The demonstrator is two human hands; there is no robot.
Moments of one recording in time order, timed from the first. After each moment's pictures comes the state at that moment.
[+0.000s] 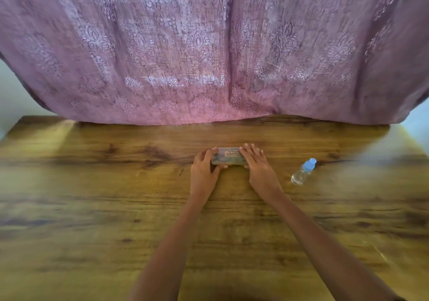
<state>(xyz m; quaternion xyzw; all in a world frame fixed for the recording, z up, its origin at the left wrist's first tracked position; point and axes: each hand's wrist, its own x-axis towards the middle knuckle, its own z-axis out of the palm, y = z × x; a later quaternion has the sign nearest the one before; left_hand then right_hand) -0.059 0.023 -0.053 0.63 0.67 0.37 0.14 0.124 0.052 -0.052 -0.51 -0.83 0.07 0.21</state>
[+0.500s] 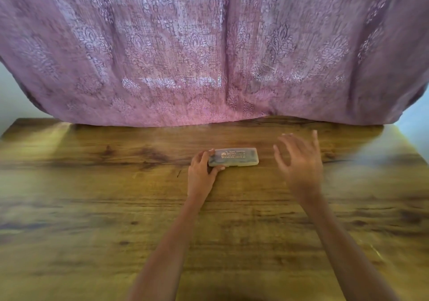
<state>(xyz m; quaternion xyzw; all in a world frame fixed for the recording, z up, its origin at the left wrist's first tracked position) -0.061 0.023 -0.057 0.61 0.68 0.37 0.16 0.181 0.035 0.027 -0.52 -0.74 -0.16 0.39</state>
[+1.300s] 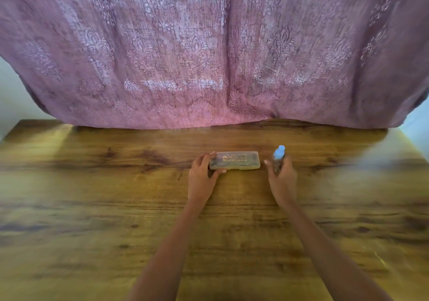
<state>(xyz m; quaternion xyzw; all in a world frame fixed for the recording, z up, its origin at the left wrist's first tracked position) -0.061 0.022 -0.058 0.62 0.67 0.38 0.16 0.160 0.045 -0.046 -0.66 -0.57 0.22 0.44</state>
